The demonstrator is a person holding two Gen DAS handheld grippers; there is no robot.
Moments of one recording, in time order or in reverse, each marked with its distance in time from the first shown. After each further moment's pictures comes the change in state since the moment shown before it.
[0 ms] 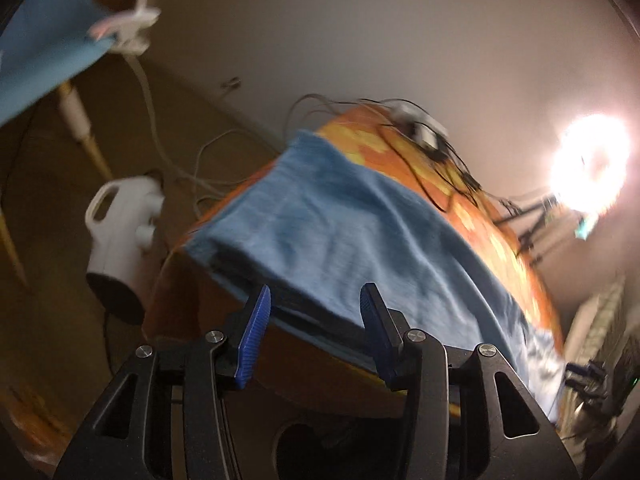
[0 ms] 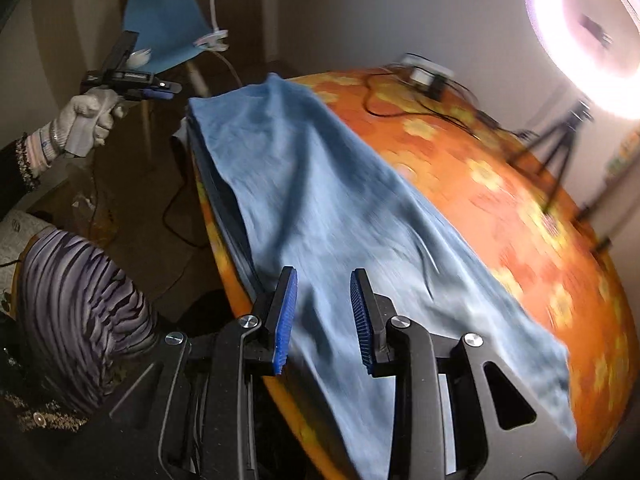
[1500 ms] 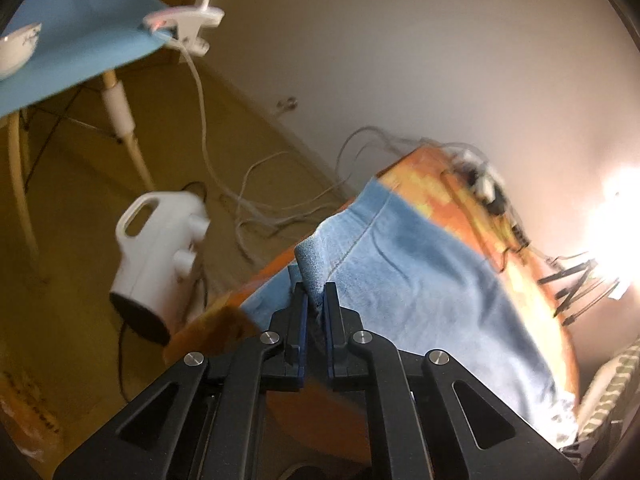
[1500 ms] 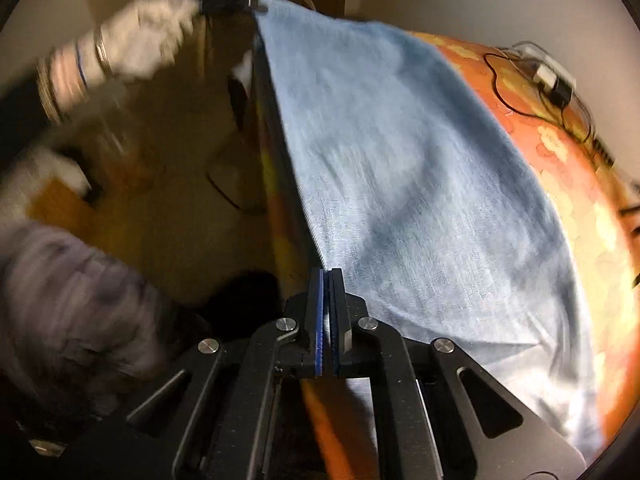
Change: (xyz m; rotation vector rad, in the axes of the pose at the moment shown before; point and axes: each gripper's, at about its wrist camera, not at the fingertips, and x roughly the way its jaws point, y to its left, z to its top) left arm 0.025 0.037 0.017 -0.089 -0.120 0.145; right arm 0.119 0.084 0.029 -0.224 0.189 0.133
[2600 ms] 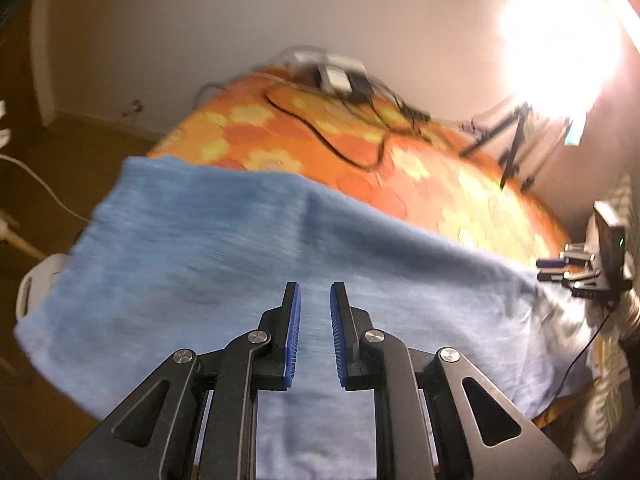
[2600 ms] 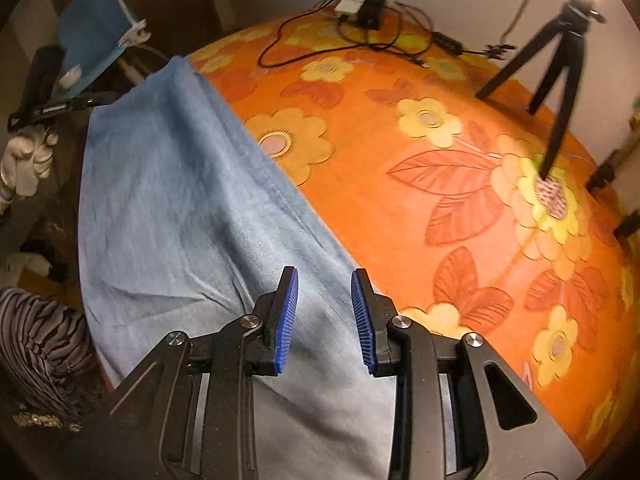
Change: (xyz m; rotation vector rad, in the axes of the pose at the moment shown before) left arm 0.046 -0.193 -0.048 0.477 0.197 -0.175; right arm -0.035 -0.251 -0.075 0.366 -0.021 -0.048
